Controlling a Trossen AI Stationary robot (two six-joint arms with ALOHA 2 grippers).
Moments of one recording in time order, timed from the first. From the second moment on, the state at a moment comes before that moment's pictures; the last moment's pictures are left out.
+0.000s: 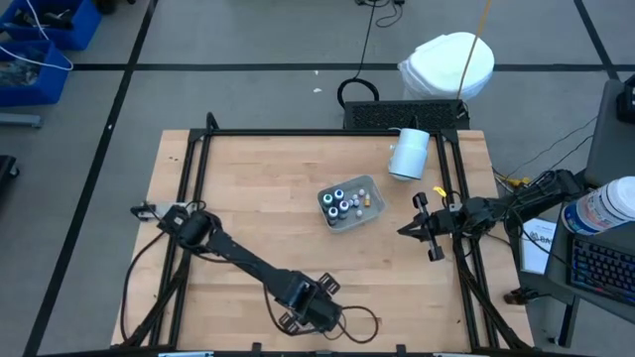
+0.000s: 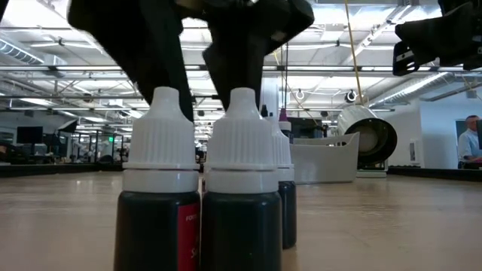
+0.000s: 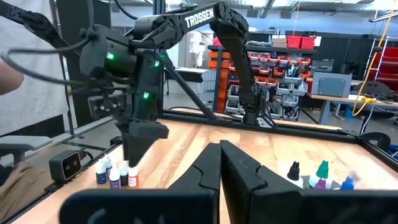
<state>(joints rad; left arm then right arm) -0.50 2.26 1.90 -0.90 -0.03 0.33 0.32 0.34 0.02 0.42 0.10 -0.07</state>
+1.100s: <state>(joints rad) -0.50 2.29 1.88 -0.86 -0.05 0.47 0.32 0.34 0.02 0.42 0.10 -0.07</state>
